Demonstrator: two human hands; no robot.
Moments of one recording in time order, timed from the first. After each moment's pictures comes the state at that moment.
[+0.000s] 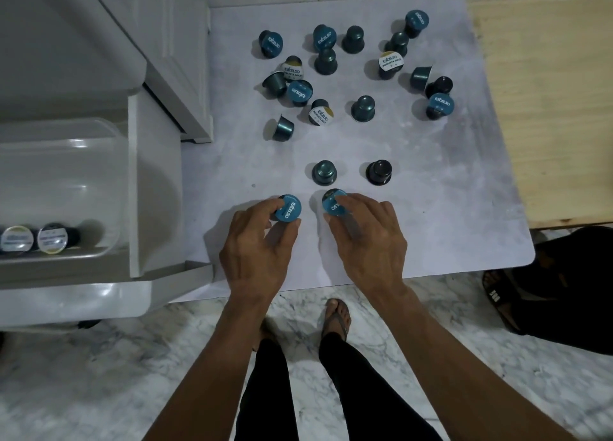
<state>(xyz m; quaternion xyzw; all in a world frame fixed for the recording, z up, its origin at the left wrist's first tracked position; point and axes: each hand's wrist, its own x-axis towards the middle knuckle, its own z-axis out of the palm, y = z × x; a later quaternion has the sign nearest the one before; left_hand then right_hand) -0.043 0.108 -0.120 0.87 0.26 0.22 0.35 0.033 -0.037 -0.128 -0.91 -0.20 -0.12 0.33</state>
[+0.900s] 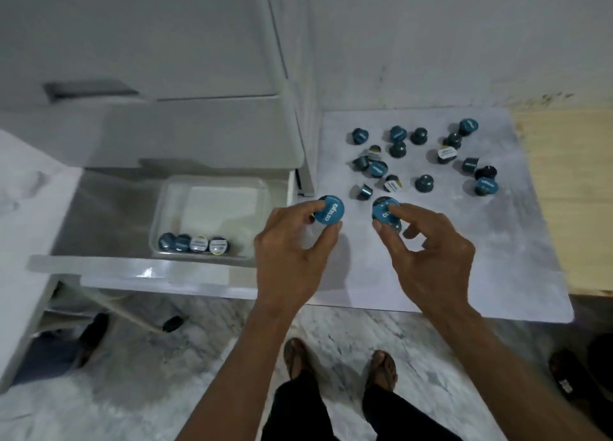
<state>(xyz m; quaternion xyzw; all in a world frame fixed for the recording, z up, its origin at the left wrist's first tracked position) -0.082 0.153 0.072 0.84 0.24 0.32 0.37 0.014 0.003 0.042 -0.81 -0.24 -0.14 0.52</state>
